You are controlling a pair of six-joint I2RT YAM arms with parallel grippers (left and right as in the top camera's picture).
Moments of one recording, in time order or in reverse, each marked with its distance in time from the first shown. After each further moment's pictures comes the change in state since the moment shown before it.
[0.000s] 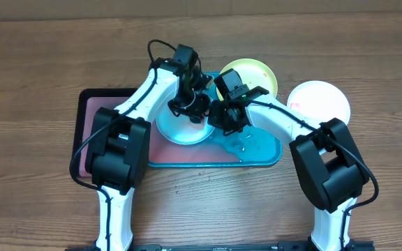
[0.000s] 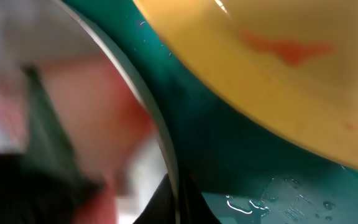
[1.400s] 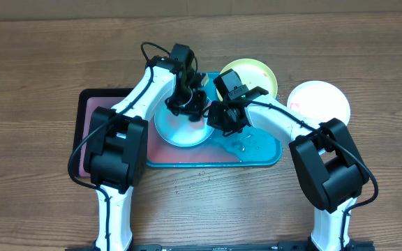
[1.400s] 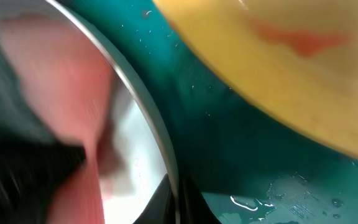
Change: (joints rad) left arm 0.027 0.005 0.017 0.018 -0.018 -0.192; right arm 0.002 0.000 0.000 -0.002 -0.005 -0.013
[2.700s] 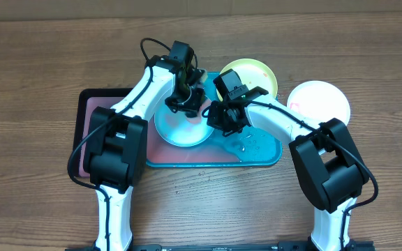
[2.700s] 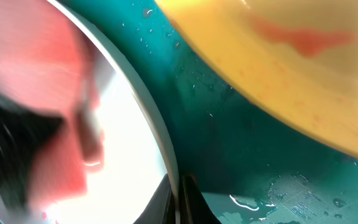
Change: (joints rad) left arm 0.005 0.000 0.001 0.024 -0.151 -0.007; right arm 0.000 0.000 0.000 0.000 -0.003 0.000
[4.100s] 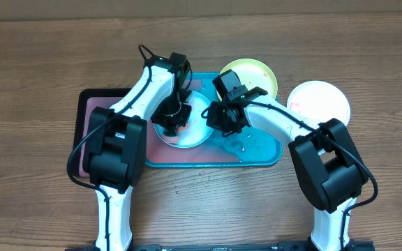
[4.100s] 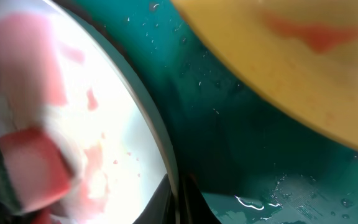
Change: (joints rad) left arm 0.003 0.000 0.000 -0.348 -0.172 0.041; right arm 0.004 0.000 0.000 0.000 -0.007 -0.003
